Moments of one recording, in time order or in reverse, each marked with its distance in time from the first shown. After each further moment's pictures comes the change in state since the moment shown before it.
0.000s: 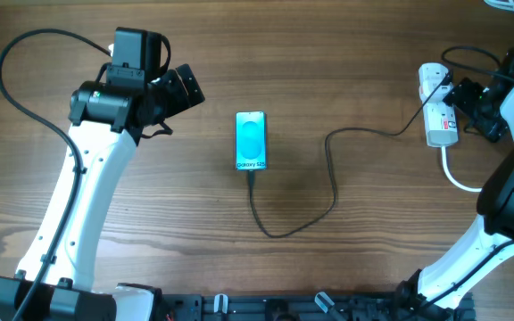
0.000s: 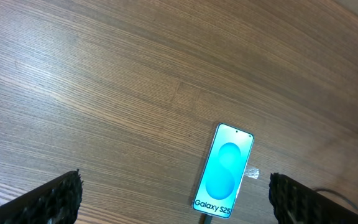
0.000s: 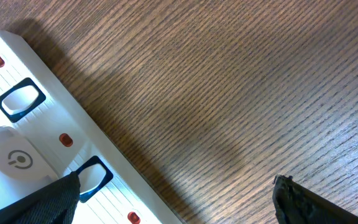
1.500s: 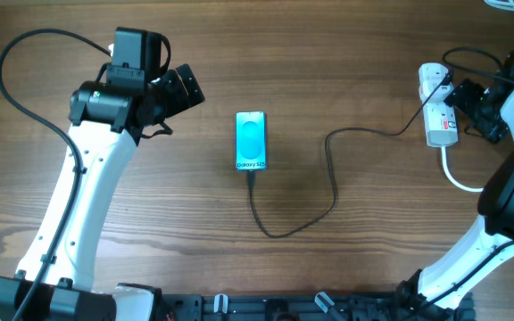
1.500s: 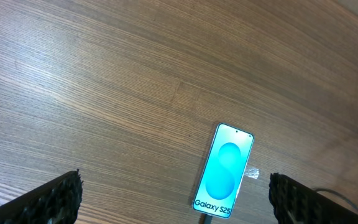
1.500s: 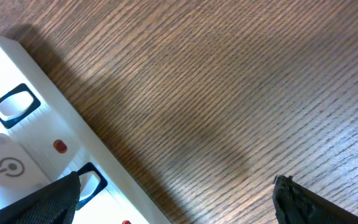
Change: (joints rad) left arm 0.000 0.000 0.000 0.000 0.000 0.000; right arm -0.009 0.000 -0.020 0.034 -0.016 -0.010
